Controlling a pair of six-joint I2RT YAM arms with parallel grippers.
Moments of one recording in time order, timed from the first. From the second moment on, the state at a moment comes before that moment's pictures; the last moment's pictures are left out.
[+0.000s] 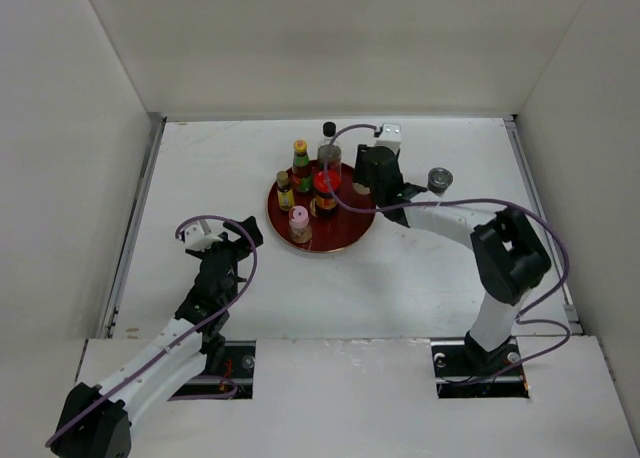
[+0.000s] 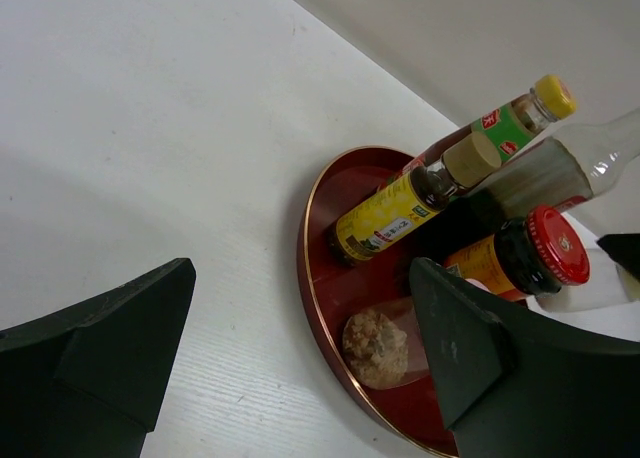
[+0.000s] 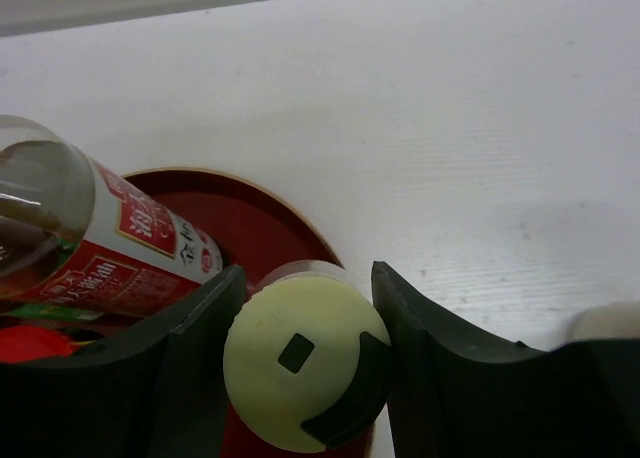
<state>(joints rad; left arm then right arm) -0.49 0.61 0.11 0.42 -0.62 -0.66 0.60 1.73 1.14 0.22 0.55 0.35</state>
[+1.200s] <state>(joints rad) -0.48 0.60 0.11 0.42 -0.62 -0.66 0.32 1.45 0.98 0.13 0.67 0.31</state>
